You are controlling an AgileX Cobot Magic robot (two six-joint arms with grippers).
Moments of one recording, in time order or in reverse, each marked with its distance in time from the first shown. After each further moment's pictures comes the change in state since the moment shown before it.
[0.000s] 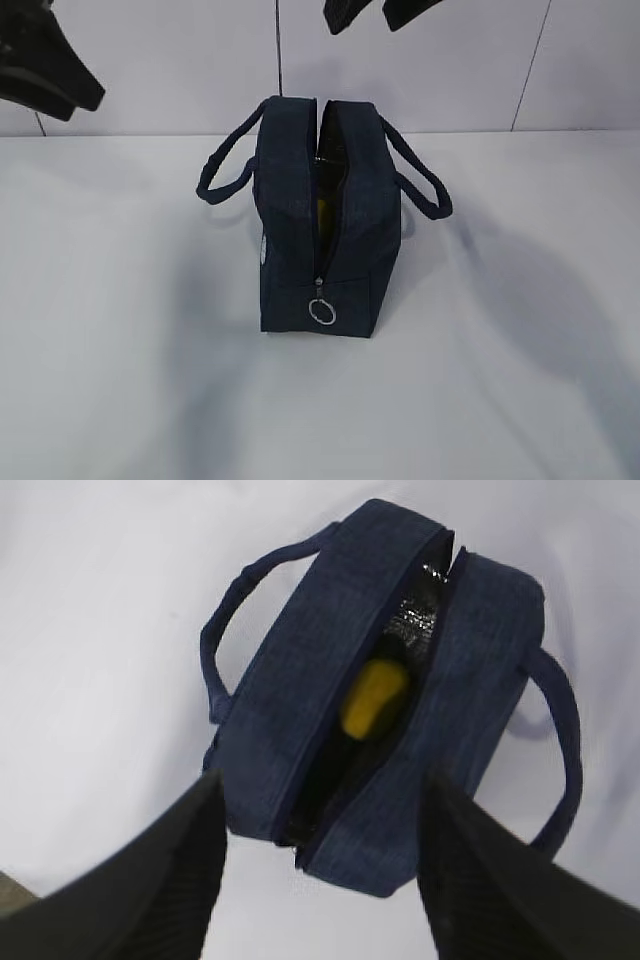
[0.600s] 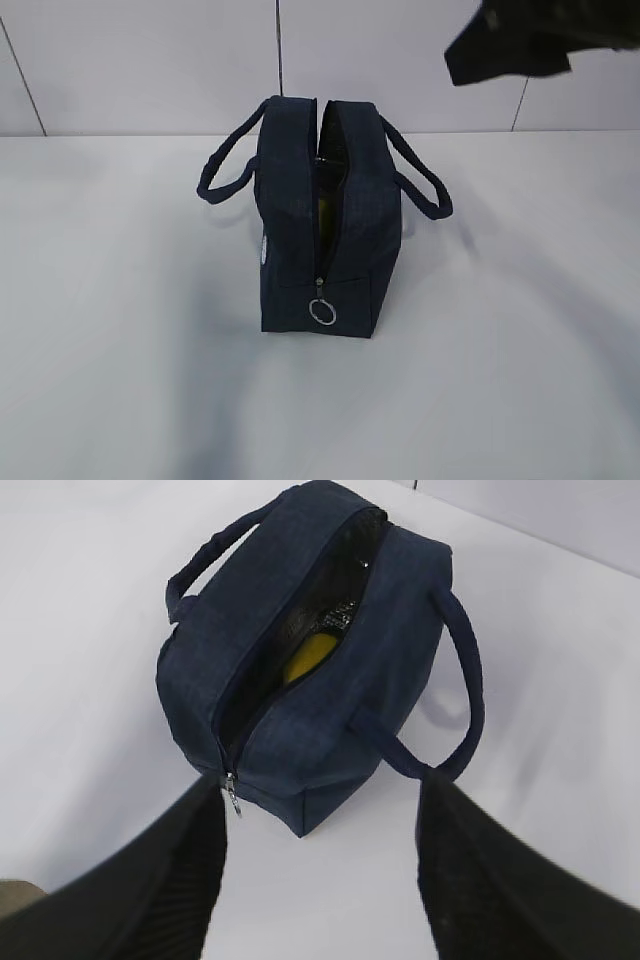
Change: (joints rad) left arm 0.000 -0.264 0.000 0.240 0.025 -0.205; right arm 0.002 -0.527 0.707 -0.073 -0.390 -0.094
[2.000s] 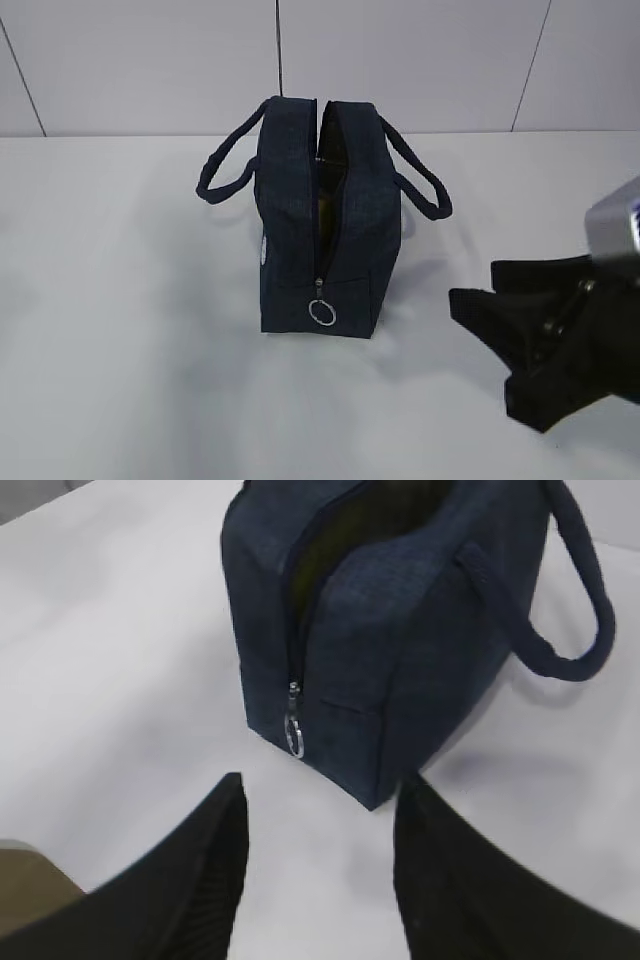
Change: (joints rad) left arm 0.000 -0.676 0.575 0.022 0.020 -0.033; right arm 0.142 -0.288 0.944 0.153 -0.960 -0.088
